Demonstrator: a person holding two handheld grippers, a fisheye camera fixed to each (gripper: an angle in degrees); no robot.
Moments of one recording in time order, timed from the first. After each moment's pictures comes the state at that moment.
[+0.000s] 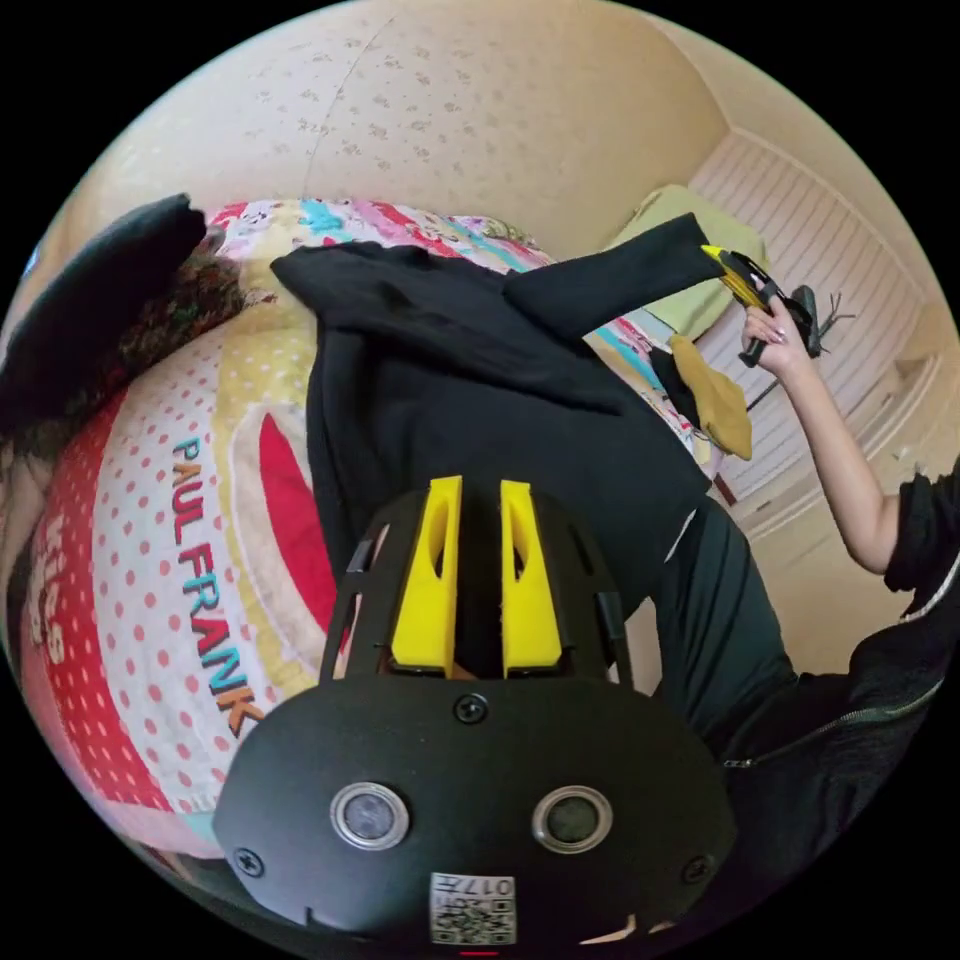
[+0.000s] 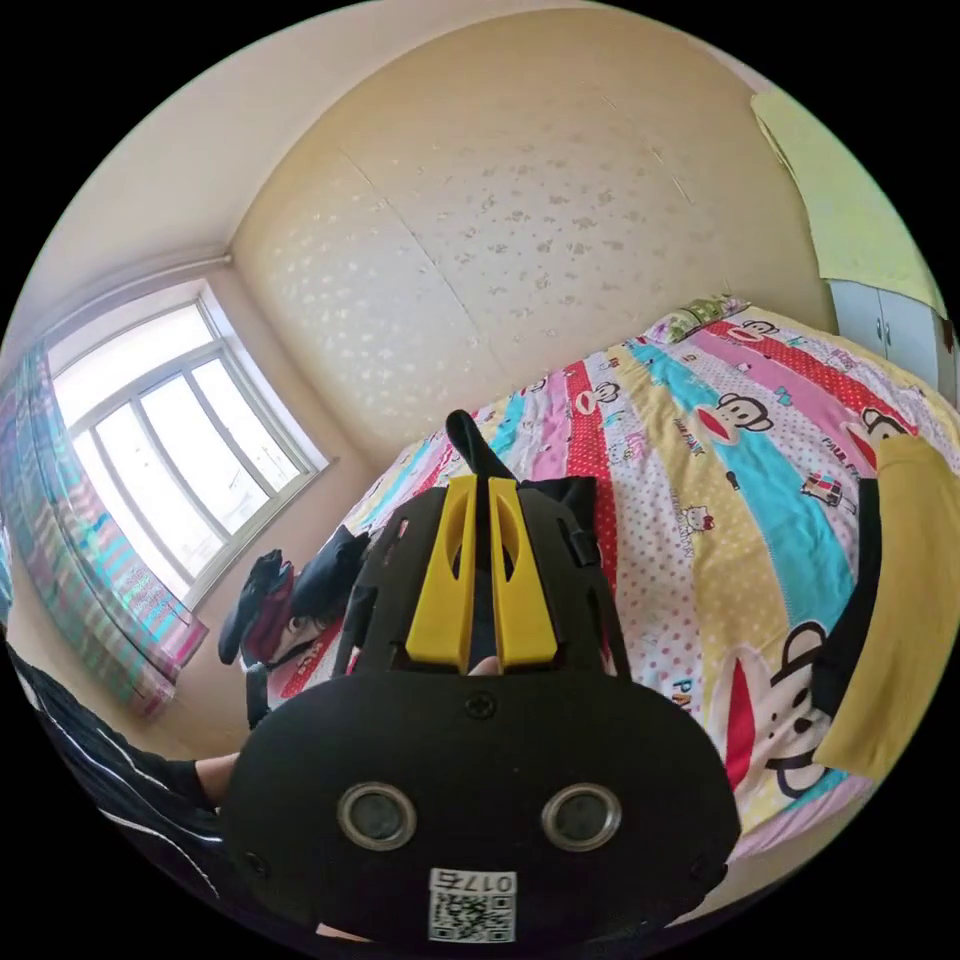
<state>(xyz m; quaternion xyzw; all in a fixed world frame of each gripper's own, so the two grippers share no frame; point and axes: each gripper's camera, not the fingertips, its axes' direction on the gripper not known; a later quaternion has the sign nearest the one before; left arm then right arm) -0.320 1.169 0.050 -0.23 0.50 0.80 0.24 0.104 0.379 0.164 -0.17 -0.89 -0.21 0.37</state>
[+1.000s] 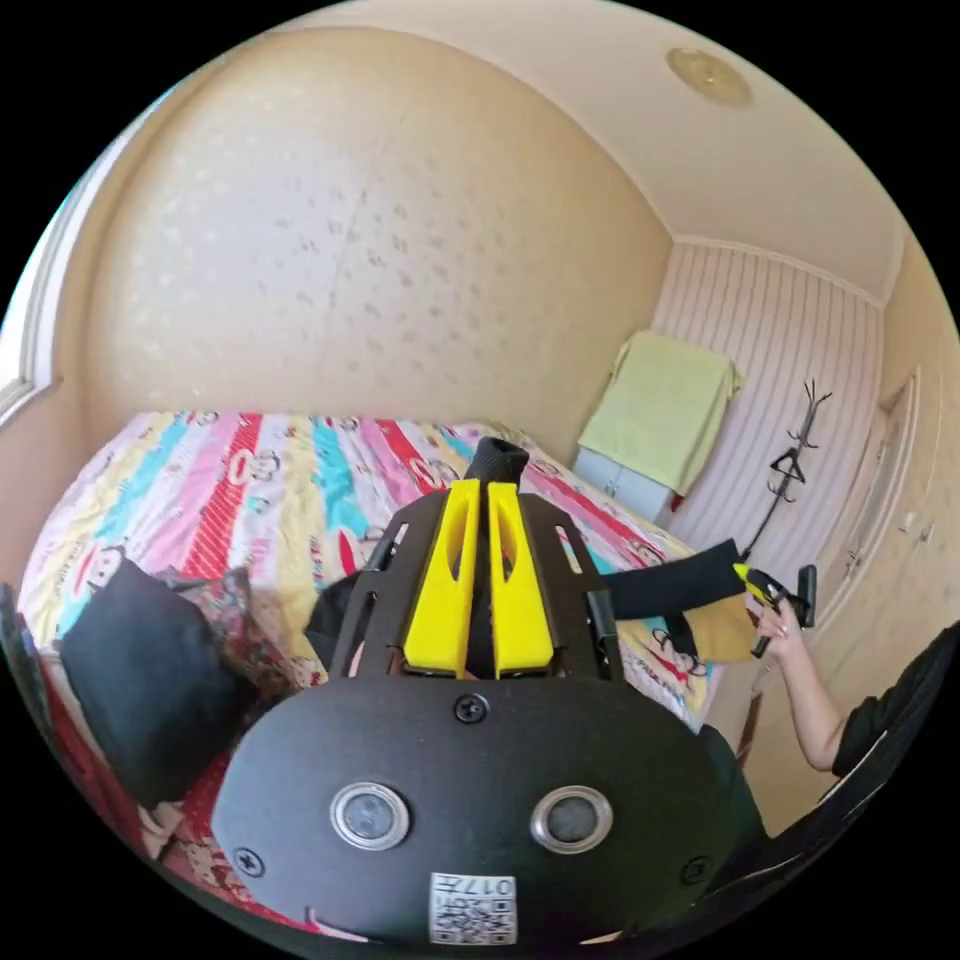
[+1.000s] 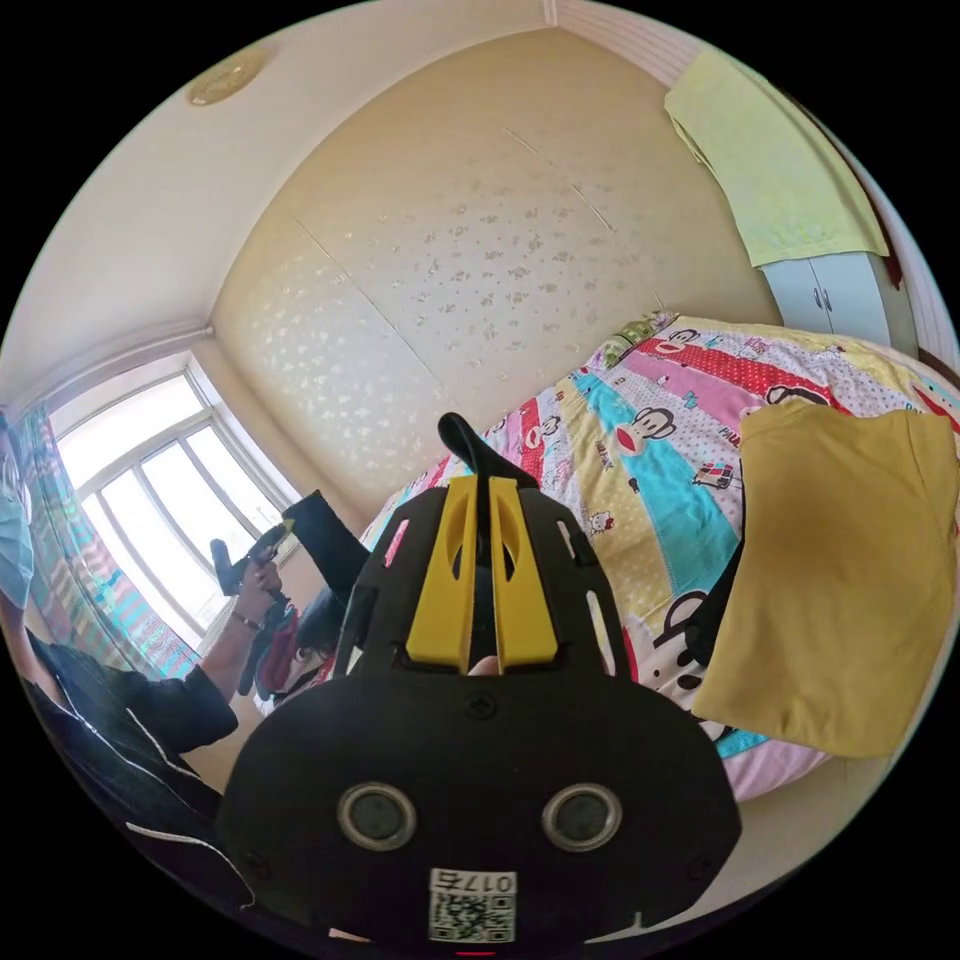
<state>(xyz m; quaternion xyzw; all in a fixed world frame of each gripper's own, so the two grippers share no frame) -0.184 1.147 -0.208 -0.10 0.67 0.66 0.33 0.107 0.270 0.398 -0.22 -0.90 -0.12 0.36</state>
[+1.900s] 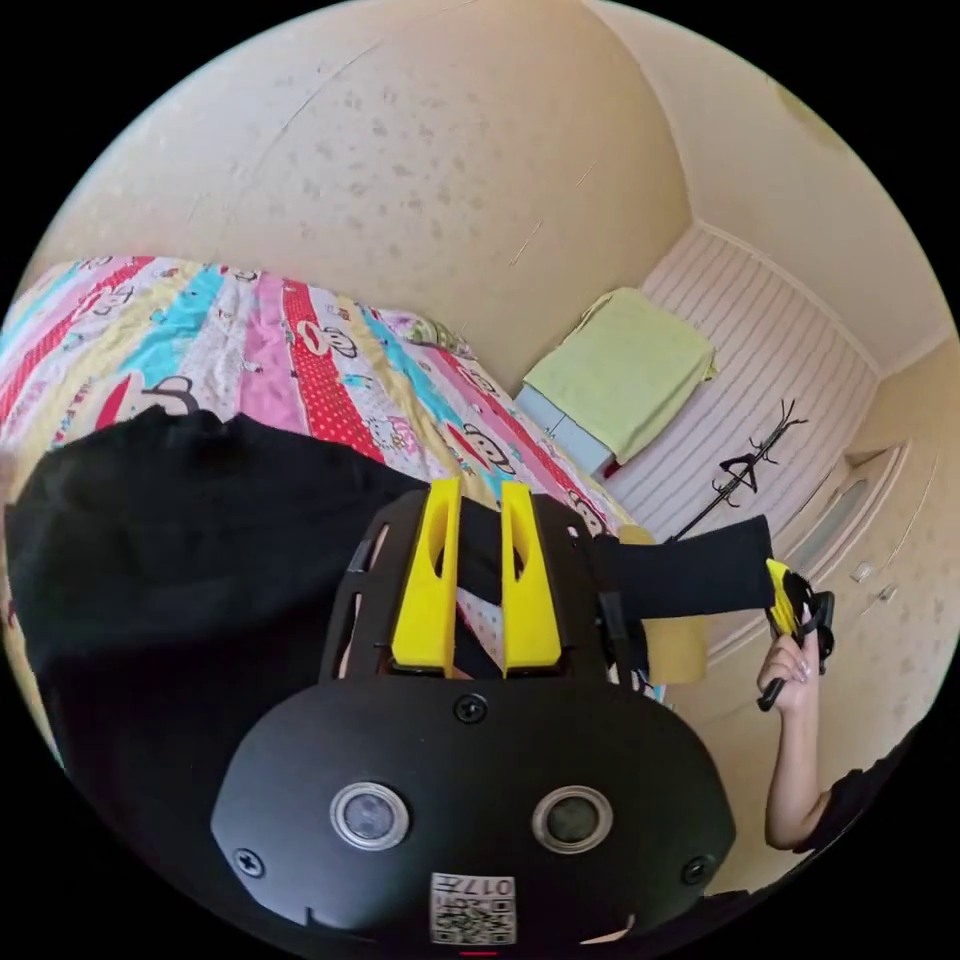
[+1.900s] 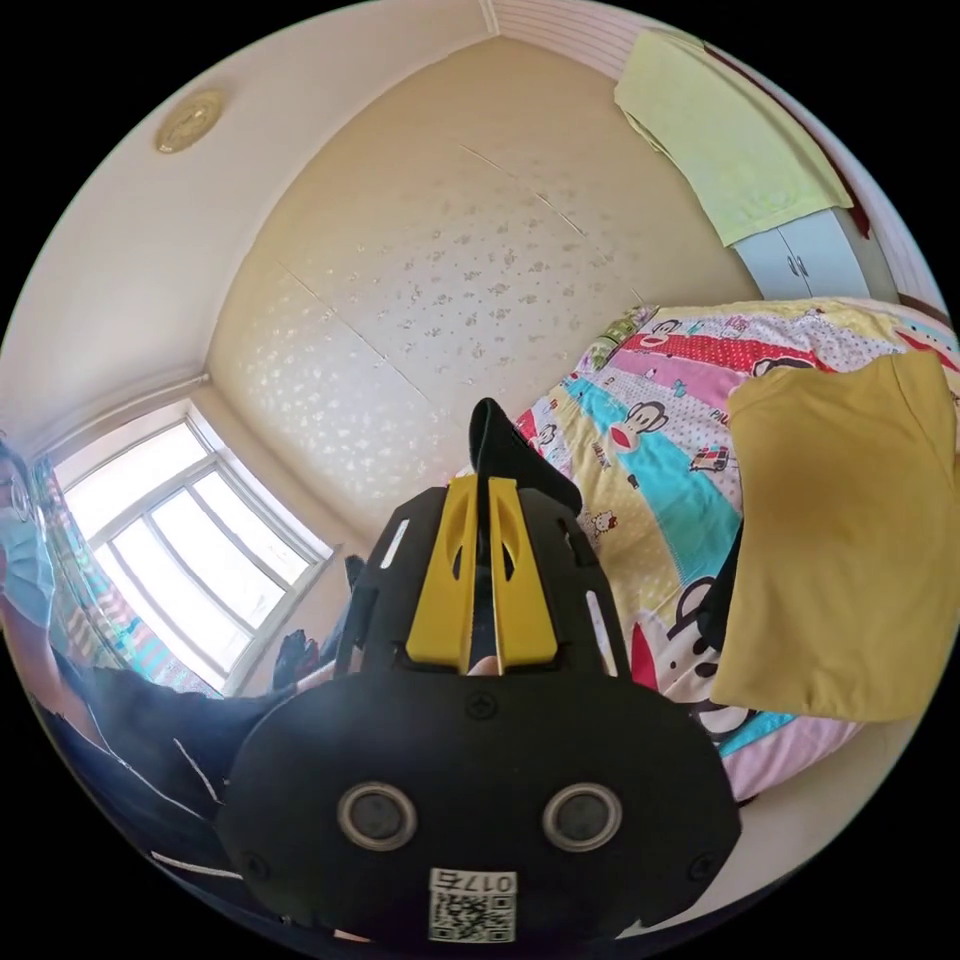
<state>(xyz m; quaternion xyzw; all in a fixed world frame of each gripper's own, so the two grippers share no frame) -0.262 1.471 -0.136 -0.33 0.61 0.67 0.26 0.102 0.235 0.428 -0.26 -0.89 -0.07 0.37</state>
